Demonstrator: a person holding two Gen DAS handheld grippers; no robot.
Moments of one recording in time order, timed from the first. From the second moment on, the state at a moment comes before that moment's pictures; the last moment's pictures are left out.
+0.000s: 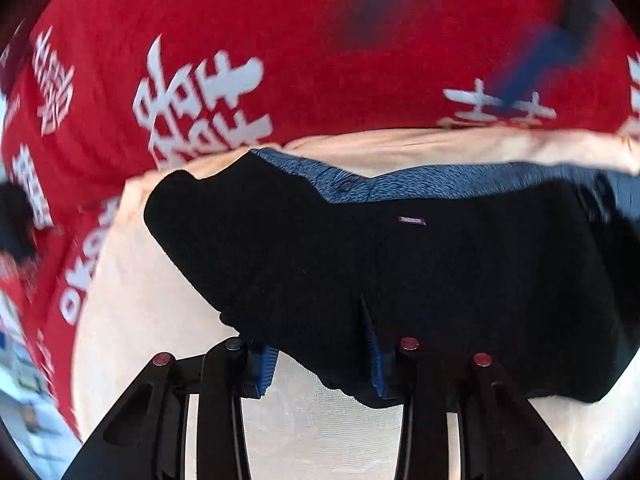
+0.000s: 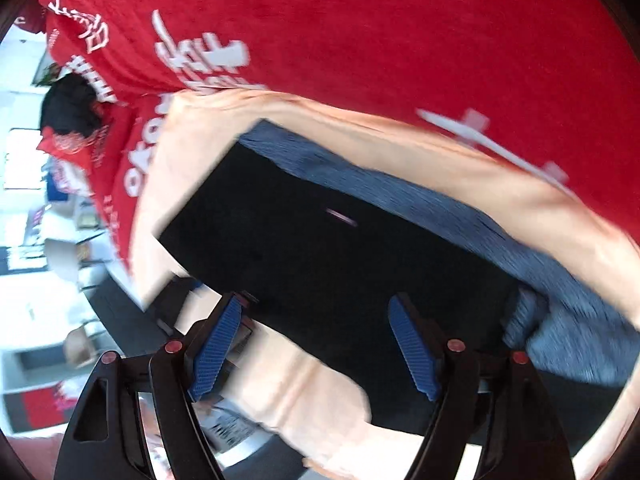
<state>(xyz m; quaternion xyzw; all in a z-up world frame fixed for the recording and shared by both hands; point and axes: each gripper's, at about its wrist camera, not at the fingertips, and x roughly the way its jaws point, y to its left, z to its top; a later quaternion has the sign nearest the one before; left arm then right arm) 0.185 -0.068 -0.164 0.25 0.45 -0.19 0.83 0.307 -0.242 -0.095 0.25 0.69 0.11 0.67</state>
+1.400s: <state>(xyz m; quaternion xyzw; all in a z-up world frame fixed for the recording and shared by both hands) 0.054 -0.219 -0.012 0.27 0.35 -0.40 0.81 0.203 -0.354 -0.026 0.40 0.56 0.19 0.71</state>
